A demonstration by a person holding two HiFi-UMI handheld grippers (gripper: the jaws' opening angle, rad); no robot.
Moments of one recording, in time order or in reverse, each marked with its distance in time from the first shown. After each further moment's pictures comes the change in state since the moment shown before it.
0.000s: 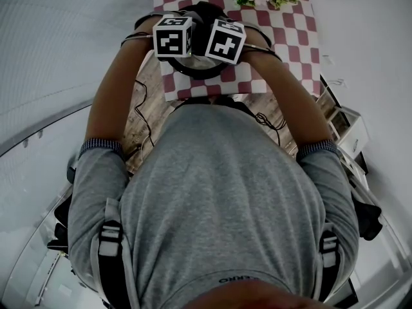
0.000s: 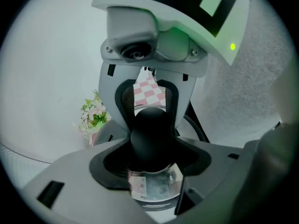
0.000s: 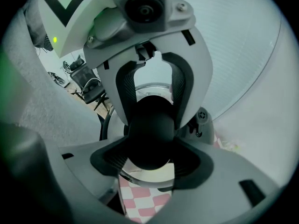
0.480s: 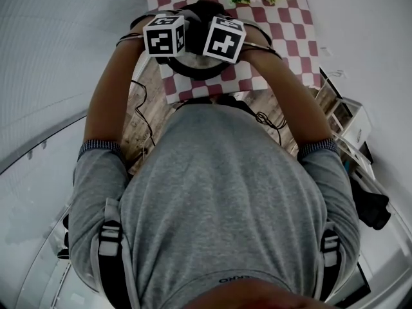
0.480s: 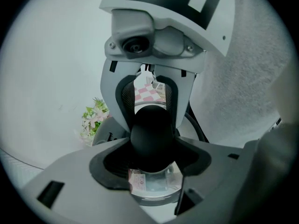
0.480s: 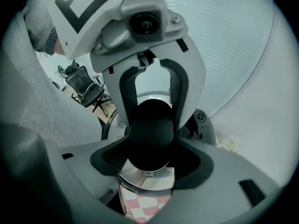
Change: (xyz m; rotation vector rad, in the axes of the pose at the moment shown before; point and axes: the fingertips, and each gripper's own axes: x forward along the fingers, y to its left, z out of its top) left arm -0.011 0.003 0.005 0.056 -0.074 -0.013; right arm -0.013 -0.004 0.006 0.060 -0.004 -0.029
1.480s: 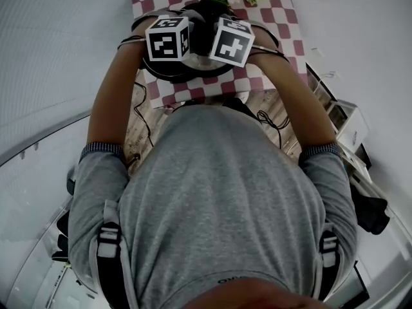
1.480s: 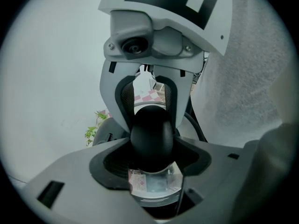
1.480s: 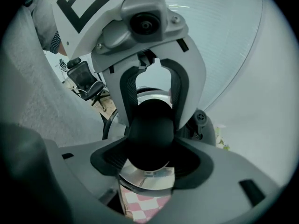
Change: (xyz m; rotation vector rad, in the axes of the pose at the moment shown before) left arm 0.025 0.018 0.093 0.030 -0.002 0.056; right arm -0.059 -0.009 -0.077 -0.033 -0.007 -0.053
